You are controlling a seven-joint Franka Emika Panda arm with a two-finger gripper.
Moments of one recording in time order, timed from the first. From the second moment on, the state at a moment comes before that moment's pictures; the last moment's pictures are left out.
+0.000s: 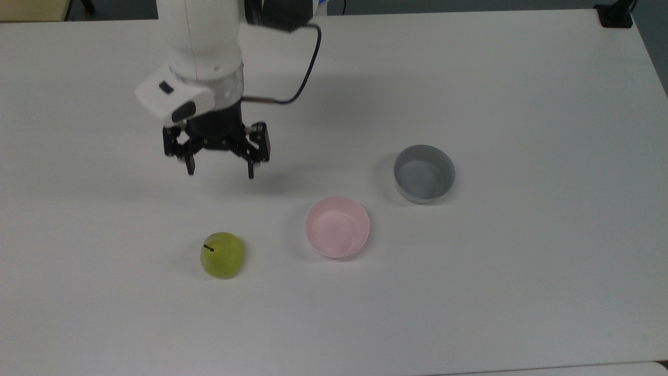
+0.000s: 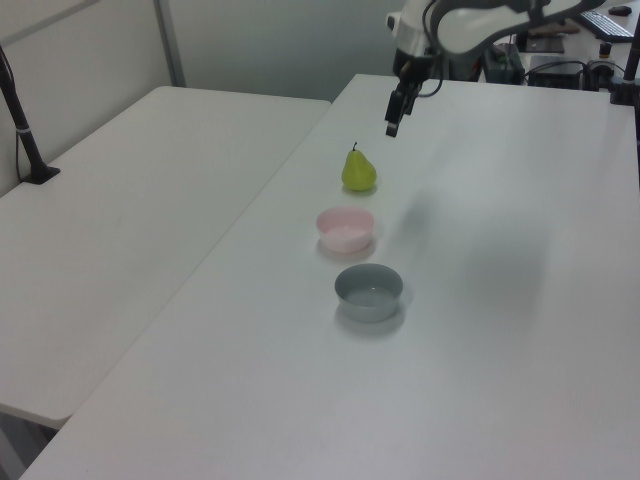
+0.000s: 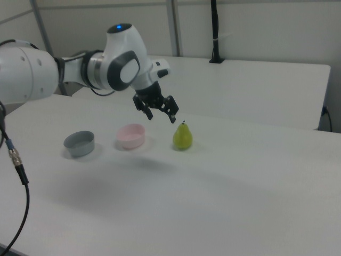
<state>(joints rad) 0.01 0.38 -0.09 -1.57 -0.04 2.21 -0.06</state>
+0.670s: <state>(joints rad) 0.00 0.63 -0.09 -1.56 -0.04 2.67 -0.06</state>
